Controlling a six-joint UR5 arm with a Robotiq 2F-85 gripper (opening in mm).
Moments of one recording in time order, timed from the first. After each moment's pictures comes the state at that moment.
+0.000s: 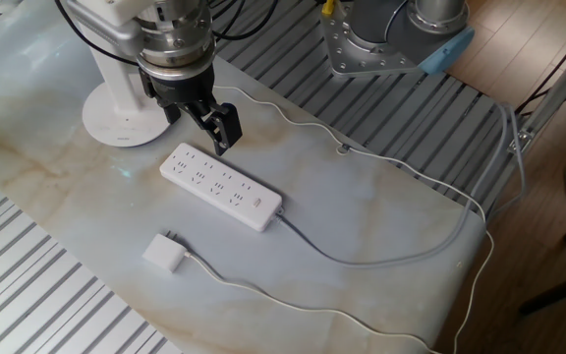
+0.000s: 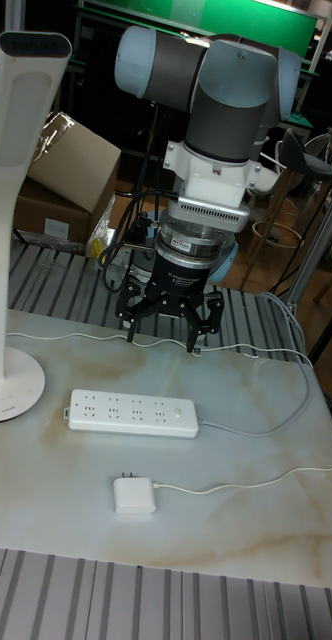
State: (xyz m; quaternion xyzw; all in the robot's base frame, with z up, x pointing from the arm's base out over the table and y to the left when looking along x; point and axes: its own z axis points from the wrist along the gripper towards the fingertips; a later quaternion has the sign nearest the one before) arm 0.544 0.002 0.190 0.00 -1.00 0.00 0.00
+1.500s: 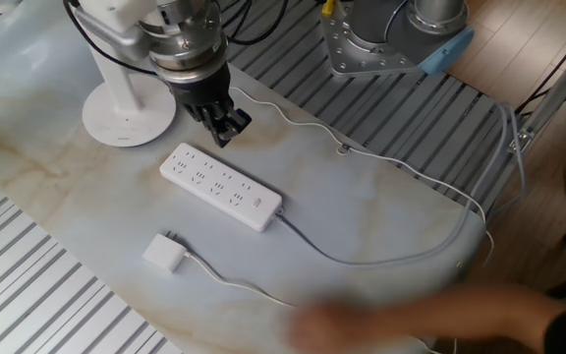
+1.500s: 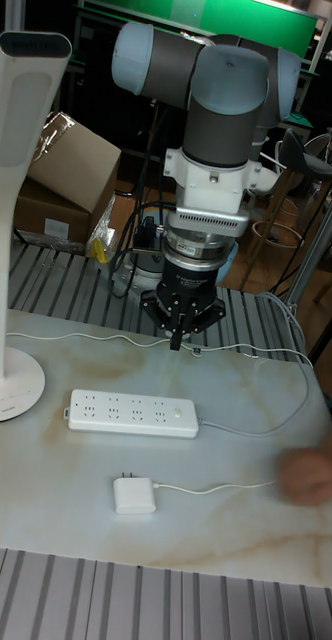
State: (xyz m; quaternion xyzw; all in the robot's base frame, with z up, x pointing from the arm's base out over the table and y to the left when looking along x) arm 0.525 0.026 0.185 0.00 -1.00 -0.05 0.03
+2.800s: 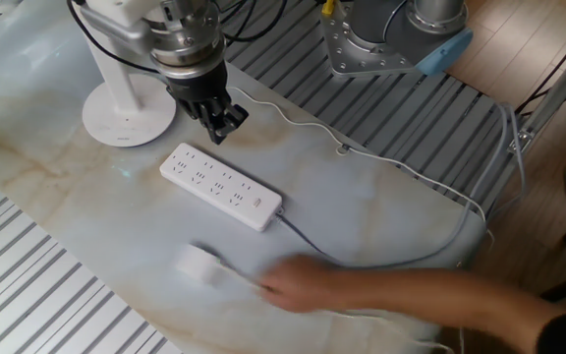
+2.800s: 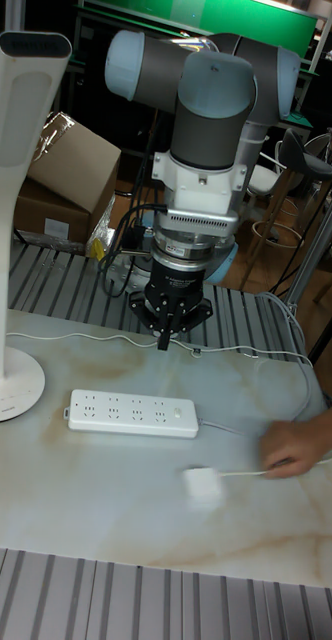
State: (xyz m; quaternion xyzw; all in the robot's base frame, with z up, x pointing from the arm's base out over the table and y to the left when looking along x) arm 0.517 0.013 0.177 0.03 -1.00 -0.04 0.02
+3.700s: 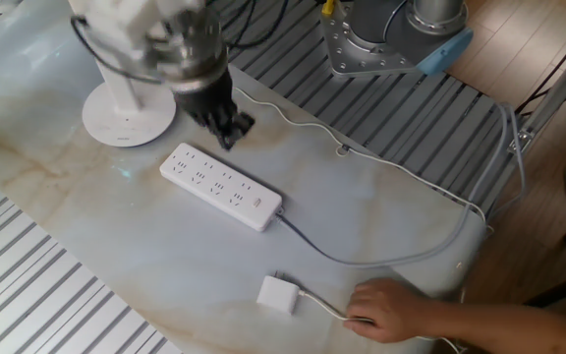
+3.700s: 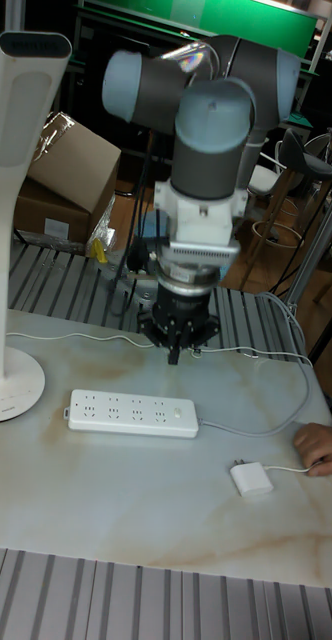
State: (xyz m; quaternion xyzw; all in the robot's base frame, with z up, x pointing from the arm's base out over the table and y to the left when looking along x) arm 0.526 0.037 0.150 0.03 -1.00 -0.07 0.04
